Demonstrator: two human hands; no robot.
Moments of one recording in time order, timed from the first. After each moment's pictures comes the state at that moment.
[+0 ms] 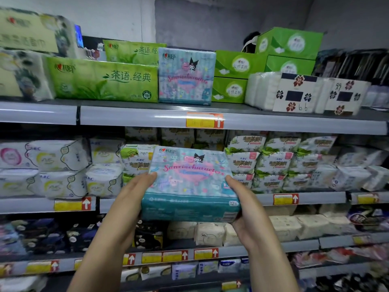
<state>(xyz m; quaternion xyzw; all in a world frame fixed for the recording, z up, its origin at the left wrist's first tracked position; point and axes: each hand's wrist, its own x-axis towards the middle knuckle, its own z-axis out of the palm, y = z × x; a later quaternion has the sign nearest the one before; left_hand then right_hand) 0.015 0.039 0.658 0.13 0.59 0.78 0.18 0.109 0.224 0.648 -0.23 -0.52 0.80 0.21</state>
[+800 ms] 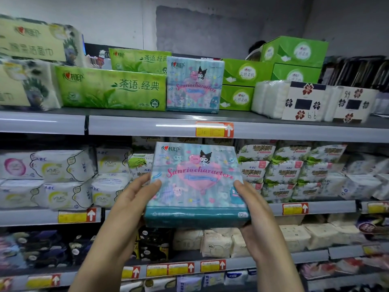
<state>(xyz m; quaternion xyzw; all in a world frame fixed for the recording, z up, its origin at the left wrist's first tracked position) 0.002 0.025 0.670 0.15 0.58 0.78 0.16 0.102 0.212 0.656 -0.17 -0.52 0.80 0.26</state>
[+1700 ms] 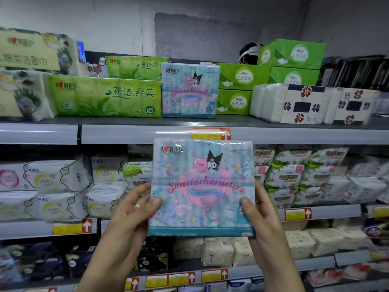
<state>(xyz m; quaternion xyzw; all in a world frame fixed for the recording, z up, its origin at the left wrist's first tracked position) -0.013 0.034 0.654 0.20 0.47 0.84 0.20 0.104 0.227 0.645 -0.04 -0.56 0.76 0.33</state>
